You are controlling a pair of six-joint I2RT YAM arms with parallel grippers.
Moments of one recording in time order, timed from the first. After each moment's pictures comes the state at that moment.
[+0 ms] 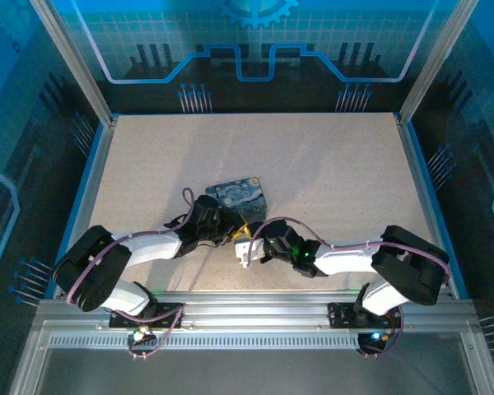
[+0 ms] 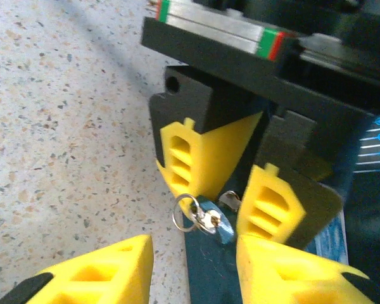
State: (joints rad) left arm -0.60 1.44 0.52 0.25 0.30 -1.37; right arm 1.00 1.50 0.52 0.42 0.13 -1.00
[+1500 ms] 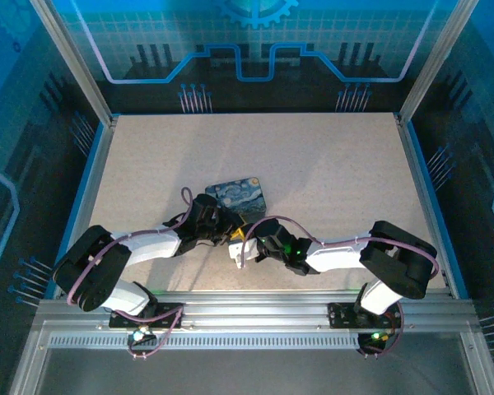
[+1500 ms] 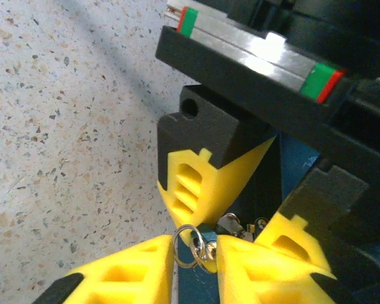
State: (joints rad) left arm -0.58 1.44 0.52 0.22 0.33 -1.38; right arm 1.02 1.58 0.59 0.42 0.15 -1.06
